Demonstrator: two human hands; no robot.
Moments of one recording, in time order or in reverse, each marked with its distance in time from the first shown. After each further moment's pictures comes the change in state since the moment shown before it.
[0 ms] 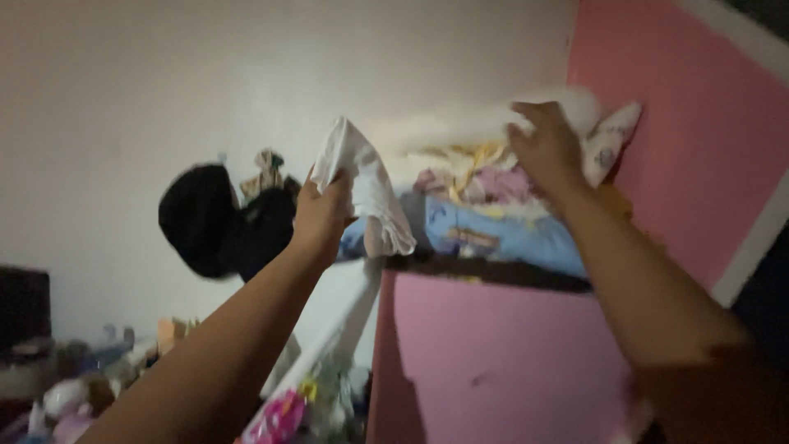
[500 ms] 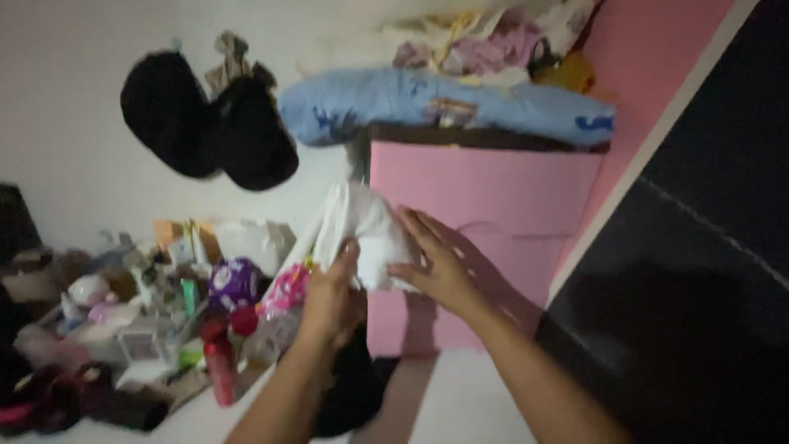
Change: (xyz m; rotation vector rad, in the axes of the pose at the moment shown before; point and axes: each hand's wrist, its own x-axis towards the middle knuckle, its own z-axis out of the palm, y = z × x) left_hand -0.302 -0.015 -0.050 -0.350 -0.029 -0.444; right_hand -0.349 -0.180 0.021 0.463 -0.504 0.179
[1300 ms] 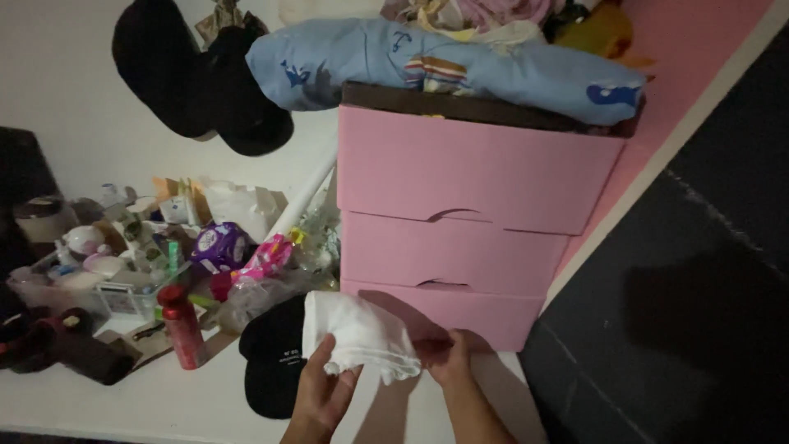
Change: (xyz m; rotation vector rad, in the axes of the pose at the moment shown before) left_hand -0.061 -0.228 -0.090 -0.524 0.474 -0.308; right_hand -0.199 0.363 0.128 1.797 0.633 1.006
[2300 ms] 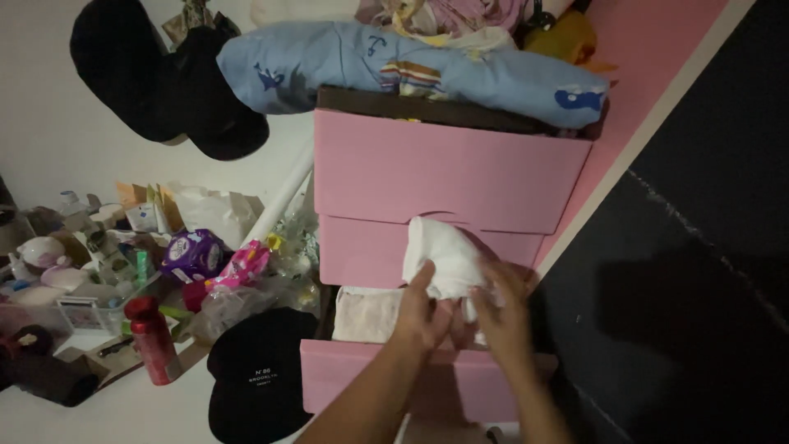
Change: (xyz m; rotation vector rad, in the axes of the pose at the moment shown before) left_hand 0.043 -0.112 0.186 0.173 -0.090 -0.302; right_hand -0.217 -0.108 0.212 -1.458 -0.092 -1.232
